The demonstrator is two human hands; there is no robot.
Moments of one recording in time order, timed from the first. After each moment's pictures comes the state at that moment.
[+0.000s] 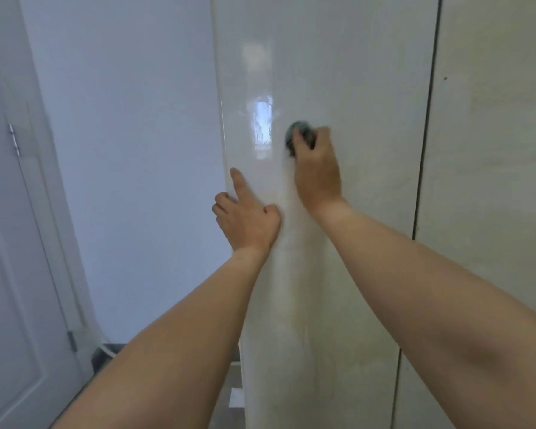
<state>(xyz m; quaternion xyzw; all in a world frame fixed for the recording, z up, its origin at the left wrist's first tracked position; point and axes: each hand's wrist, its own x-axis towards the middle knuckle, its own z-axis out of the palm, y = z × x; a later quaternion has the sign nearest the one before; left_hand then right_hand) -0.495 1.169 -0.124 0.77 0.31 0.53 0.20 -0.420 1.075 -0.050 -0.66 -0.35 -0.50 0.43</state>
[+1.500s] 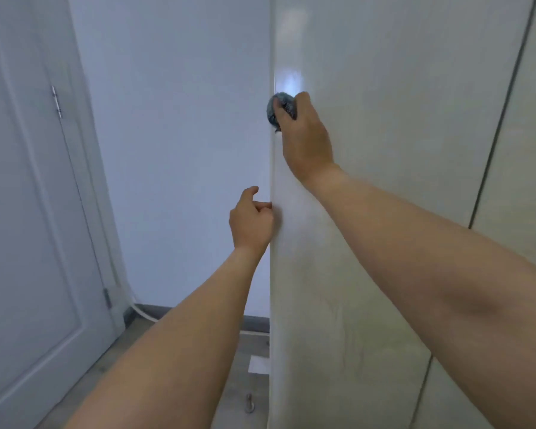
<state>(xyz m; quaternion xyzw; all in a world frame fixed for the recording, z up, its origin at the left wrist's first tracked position) -0.545 1.237 -0.182 0.72 0.23 0.48 0.44 -0.467 1.158 -0.055 -0.67 -0.46 -0.50 0.30</state>
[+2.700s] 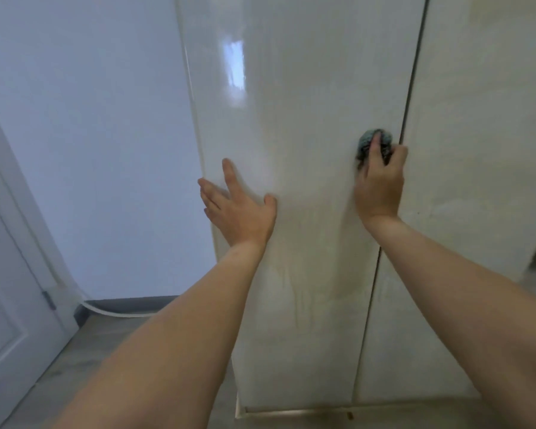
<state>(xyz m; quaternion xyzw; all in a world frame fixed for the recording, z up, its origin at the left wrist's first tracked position) -0.486 1.143 -0.229 0.78 0.30 0.48 0.25 -0.365 0.965 -0.197 -0.76 -0.16 -0.48 0.41</state>
